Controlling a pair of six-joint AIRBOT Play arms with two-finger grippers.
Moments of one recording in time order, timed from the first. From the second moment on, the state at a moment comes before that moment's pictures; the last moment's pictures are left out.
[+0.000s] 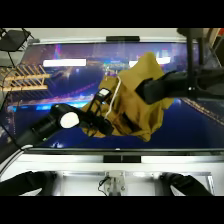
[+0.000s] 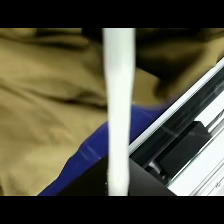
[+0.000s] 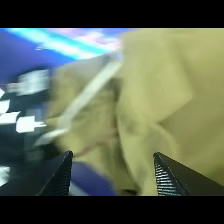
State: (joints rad) left arm -0.80 -1.22 1.12 1.22 -0.97 -1.55; right arm 0.41 -0.98 1.55 -1.37 1.37 1.56
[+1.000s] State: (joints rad) left arm -0.76 -1.23 1.14 1.45 -1.22 -1.33; right arm -0.03 -1.33 1.57 -1.28 1.41 0.05
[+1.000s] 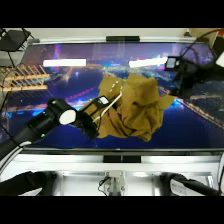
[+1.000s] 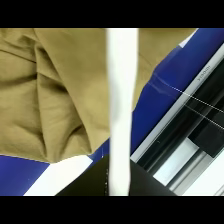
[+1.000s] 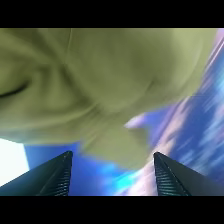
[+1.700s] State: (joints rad) left arm -0.76 -1.23 1.14 1.47 -1.18 -1.26; right arm 0.06 -1.45 1.57 -1.17 1.28 -0.14
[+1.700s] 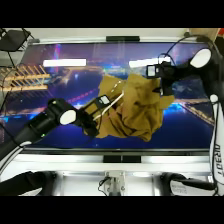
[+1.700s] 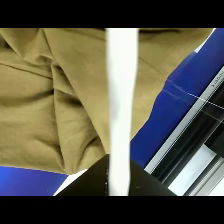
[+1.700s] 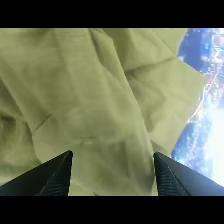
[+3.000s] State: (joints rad) left arm -0.33 -1.21 1.31 1.57 -1.12 -1.13; right arm 0.06 -1.39 1.57 -1.15 1.47 0.04
